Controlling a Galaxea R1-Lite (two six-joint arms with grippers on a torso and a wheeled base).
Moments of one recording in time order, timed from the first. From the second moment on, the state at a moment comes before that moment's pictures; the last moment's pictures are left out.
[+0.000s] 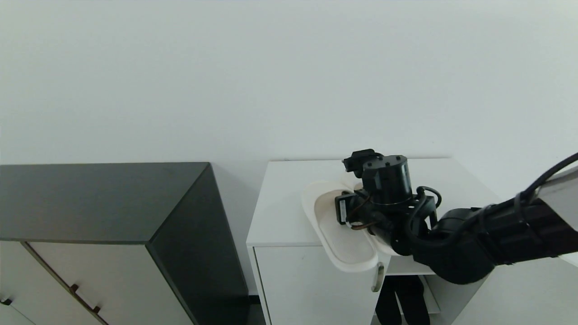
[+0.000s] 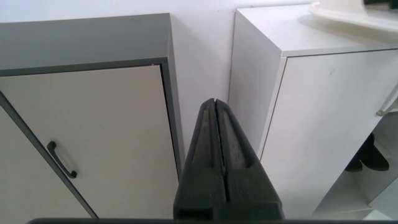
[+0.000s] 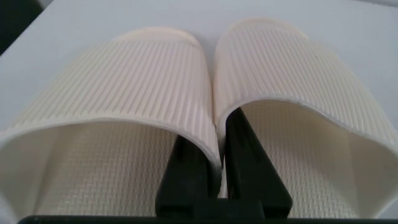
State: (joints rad) left arm 0.00 0.00 0.00 0.00 -0.05 0.03; right arm 0.75 1.96 -1.08 -0.56 -0.47 0.13
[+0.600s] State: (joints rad) left arm 0.00 0.00 0.00 0.00 -0.05 0.03; right arm 0.77 1.84 -0.94 -0.59 -0.41 0.13
